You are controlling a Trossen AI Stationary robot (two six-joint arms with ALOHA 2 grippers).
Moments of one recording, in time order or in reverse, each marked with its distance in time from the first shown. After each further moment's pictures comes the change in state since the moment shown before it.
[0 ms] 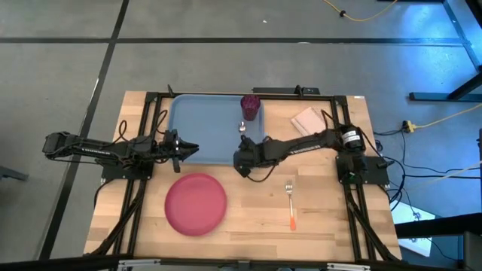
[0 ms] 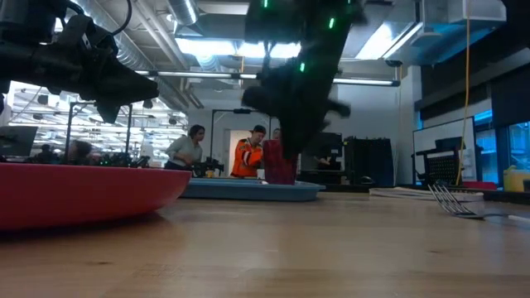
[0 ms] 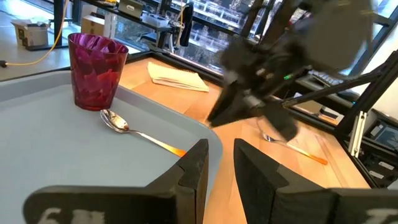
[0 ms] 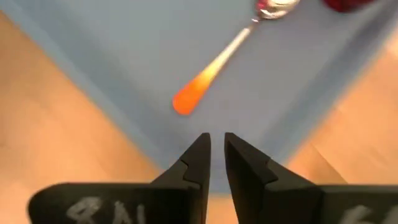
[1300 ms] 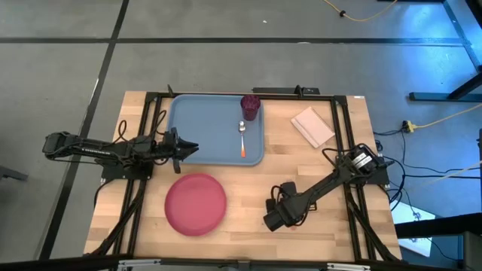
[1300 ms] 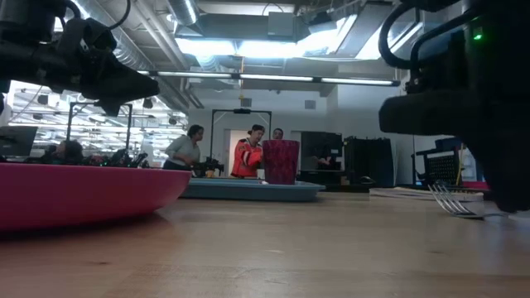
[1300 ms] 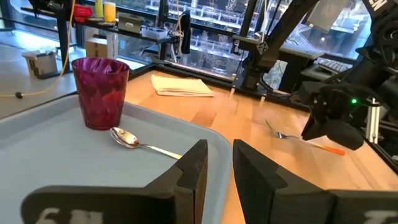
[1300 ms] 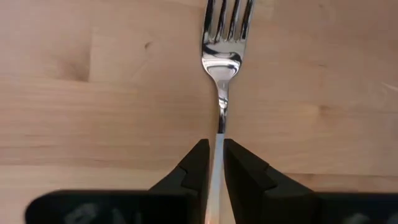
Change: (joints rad) left arm 0.001 0.000 0.000 0.016 -0.008 0.155; right arm 0.475 0.005 -0.155 -0.307 -0.339 1.241
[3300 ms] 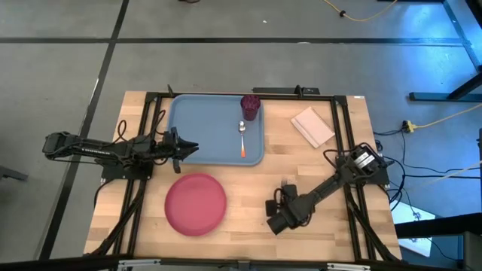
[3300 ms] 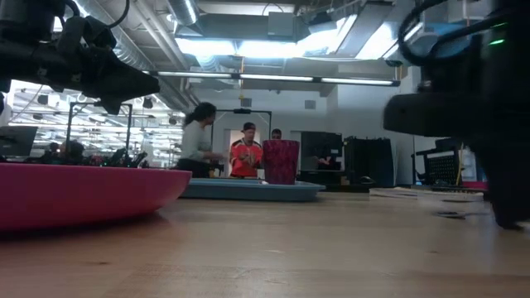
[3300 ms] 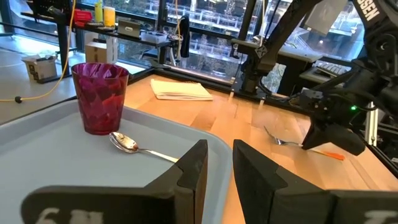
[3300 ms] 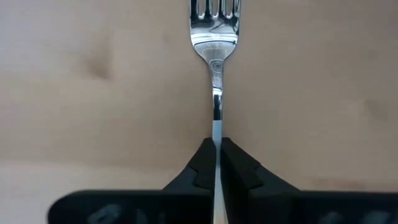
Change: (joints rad) left arm 0.000 0.000 0.000 0.016 0.000 0.005; right arm 0.012 -0.014 -0.079 0.154 0.107 0.063
